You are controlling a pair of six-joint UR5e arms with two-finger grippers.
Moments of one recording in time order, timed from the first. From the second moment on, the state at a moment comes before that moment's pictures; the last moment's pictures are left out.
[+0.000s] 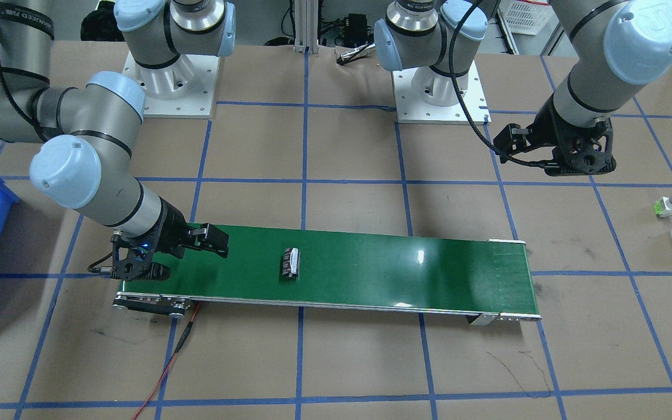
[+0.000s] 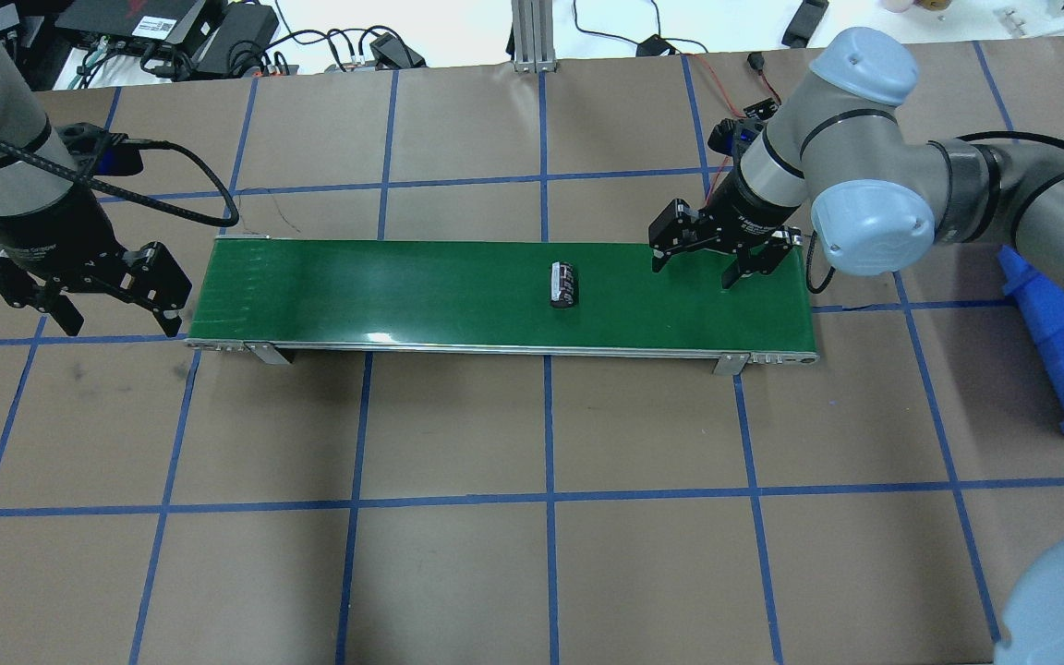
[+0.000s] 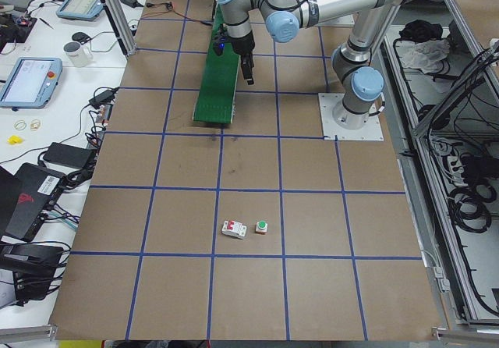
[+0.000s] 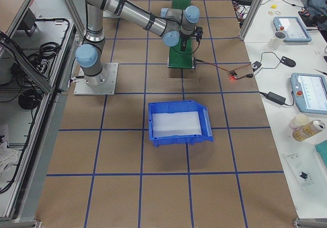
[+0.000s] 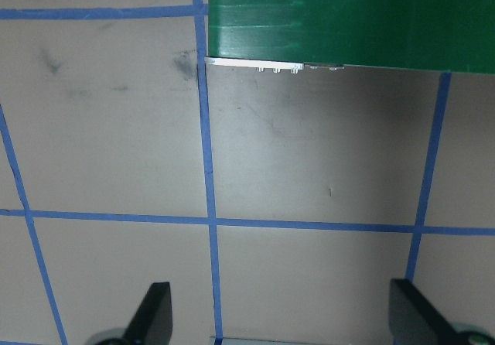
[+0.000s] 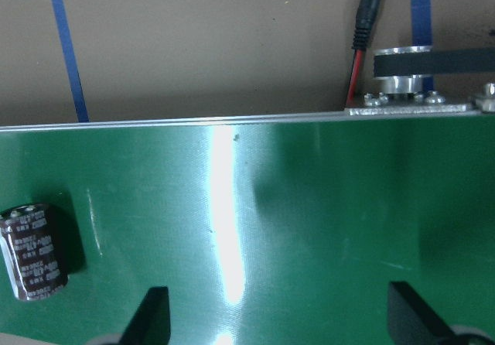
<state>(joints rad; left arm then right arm) -1.32 -1.55 -1.74 -1.61 1.73 0.22 1.53 -1.27 1.81 -2.04 -1.25 0.06</state>
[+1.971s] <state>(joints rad) -1.32 -1.55 -1.74 -1.59 1.77 0.24 1.58 -1.24 1.80 -2.06 -1.45 0.07</state>
